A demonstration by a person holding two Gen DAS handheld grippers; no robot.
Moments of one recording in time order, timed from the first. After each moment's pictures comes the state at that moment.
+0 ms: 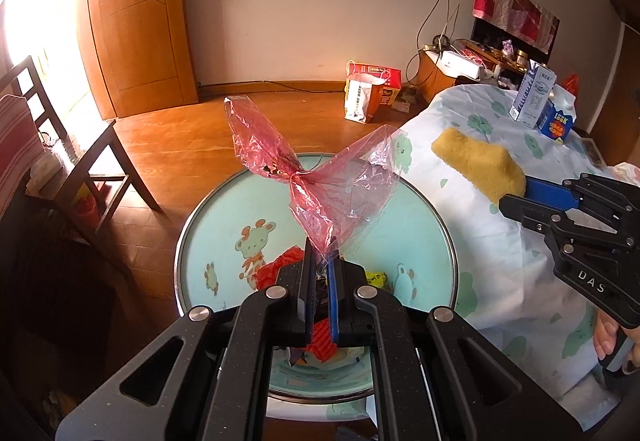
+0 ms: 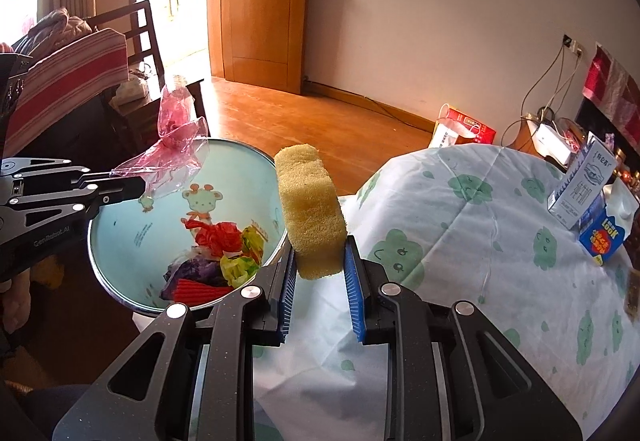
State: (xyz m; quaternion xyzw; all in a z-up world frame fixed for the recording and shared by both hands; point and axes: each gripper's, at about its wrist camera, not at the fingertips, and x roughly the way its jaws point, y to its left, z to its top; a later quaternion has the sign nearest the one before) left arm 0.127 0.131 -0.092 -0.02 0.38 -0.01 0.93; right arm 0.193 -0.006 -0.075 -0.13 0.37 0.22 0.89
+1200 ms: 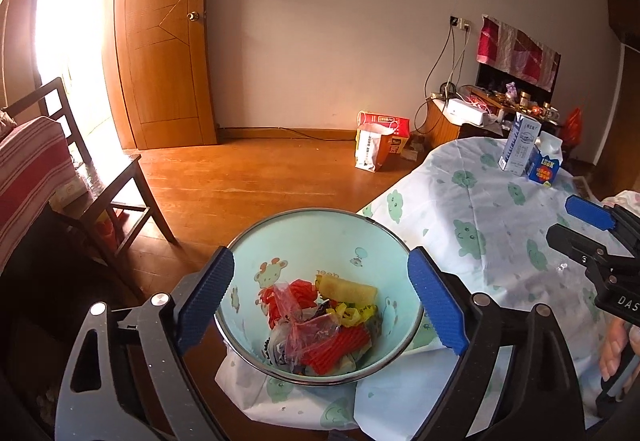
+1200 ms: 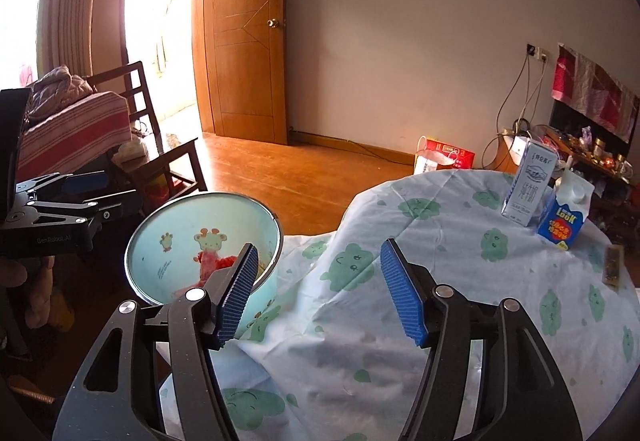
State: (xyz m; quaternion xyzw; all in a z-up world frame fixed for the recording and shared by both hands) left arm 0.077 0.119 -0.034 -0.02 0.29 0.02 0.96; right arm 0.135 -0.063 -0.022 -0.06 0.28 0.20 0.94
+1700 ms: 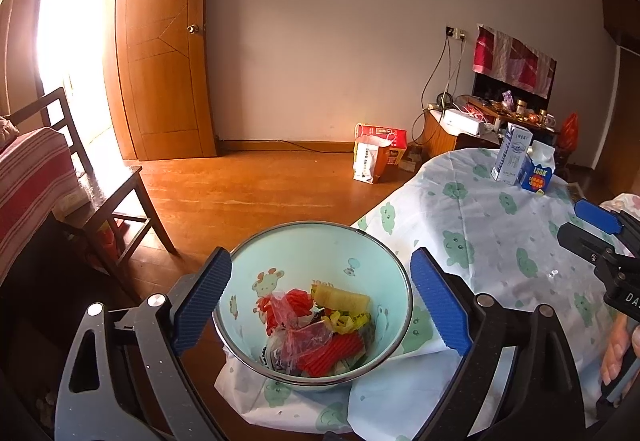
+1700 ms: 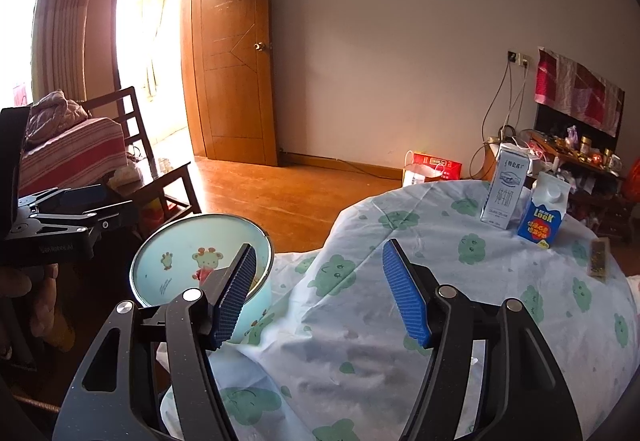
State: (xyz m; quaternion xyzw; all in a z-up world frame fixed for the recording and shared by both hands) left arm 0.065 0.112 -0.023 -0.01 0.27 0.02 0.96; right arm 0.115 -0.084 -0.004 -0.03 0.26 0.18 0.95
